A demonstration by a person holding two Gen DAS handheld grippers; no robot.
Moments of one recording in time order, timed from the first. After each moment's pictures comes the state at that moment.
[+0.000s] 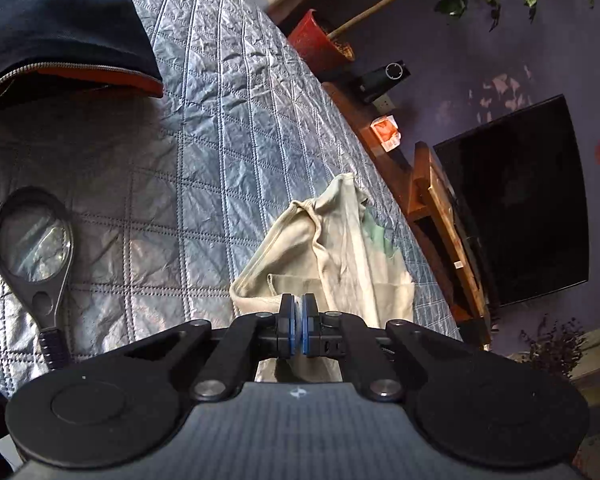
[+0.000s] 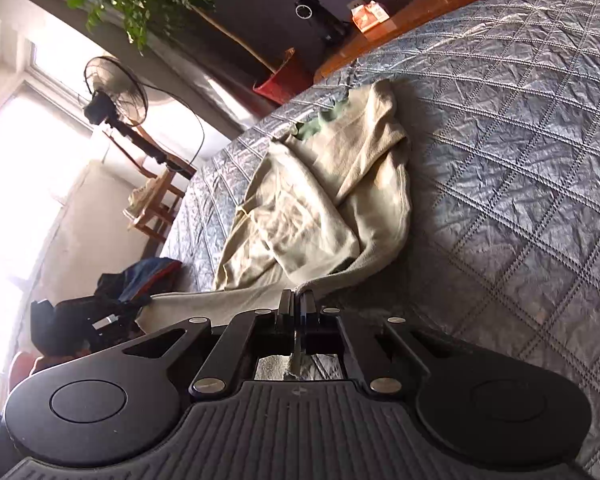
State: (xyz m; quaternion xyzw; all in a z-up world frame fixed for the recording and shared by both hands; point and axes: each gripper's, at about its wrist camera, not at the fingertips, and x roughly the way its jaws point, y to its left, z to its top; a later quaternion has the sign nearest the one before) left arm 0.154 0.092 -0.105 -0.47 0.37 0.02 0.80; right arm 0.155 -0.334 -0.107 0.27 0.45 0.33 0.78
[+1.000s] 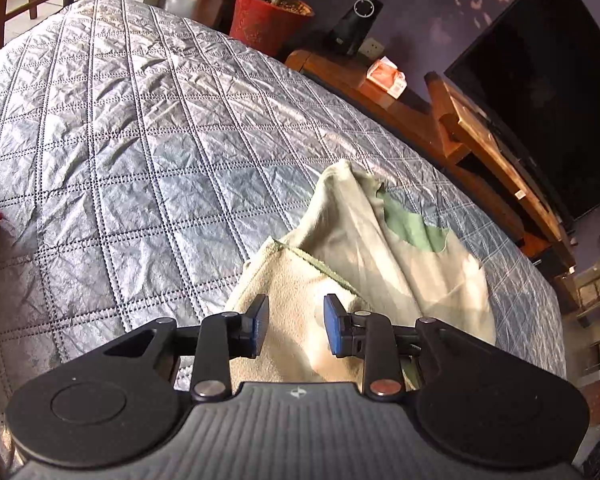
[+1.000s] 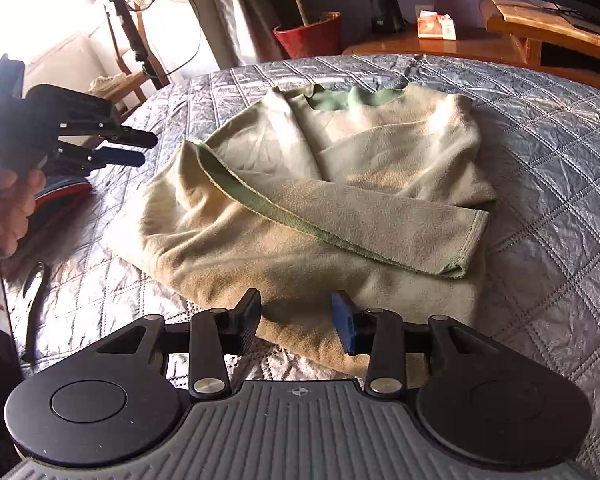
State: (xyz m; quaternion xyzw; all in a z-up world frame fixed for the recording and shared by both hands) left arm 0.334 0.013 -0.143 -0.27 0.45 0.01 0.85; right arm 0.224 -0.198 -0.161 0.01 0.43 0.34 0.84
